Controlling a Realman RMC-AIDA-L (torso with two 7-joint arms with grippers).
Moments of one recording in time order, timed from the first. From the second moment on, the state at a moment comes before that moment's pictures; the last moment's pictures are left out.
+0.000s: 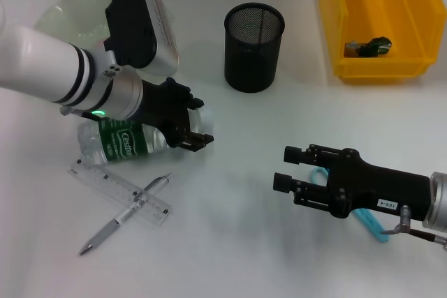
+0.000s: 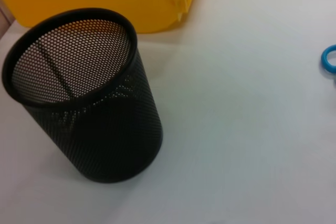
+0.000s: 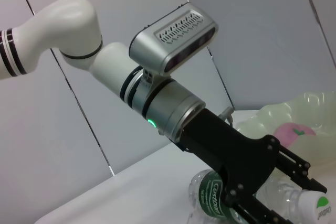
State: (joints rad) left arm -0.67 -2.08 1.44 0.88 2.25 1.07 -1.71; right arm 0.38 2.08 -0.97 -0.34 -1.62 -1.56 1.12
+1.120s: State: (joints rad) left arm -0.63 -2.07 1.45 1.01 2.26 1.08 -1.82; right arm 0.39 2.08 -0.97 -0.34 -1.62 -1.54 1.12
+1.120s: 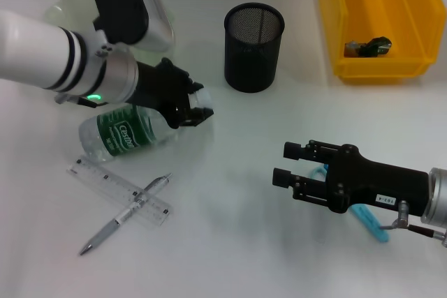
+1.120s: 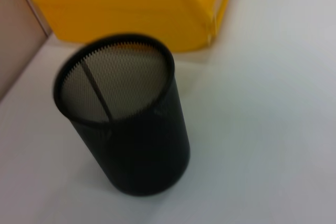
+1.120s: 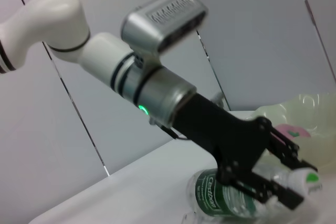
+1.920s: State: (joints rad) left arm -0.40 -2.07 1.37 1.39 2.13 1.19 -1.89; right arm 0.41 2.09 -0.97 -0.34 -1.62 -1.53 1.12
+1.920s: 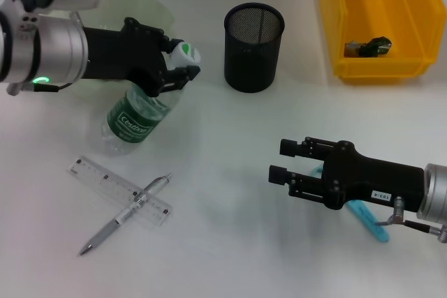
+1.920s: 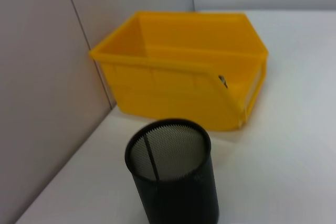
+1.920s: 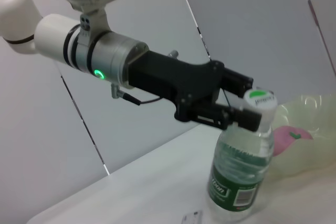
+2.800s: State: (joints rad) left arm -0.34 -2.07 1.26 1.37 1.96 1.19 -1.82; right arm 0.41 2.09 -0.97 -0.33 -1.62 -1.53 1.12
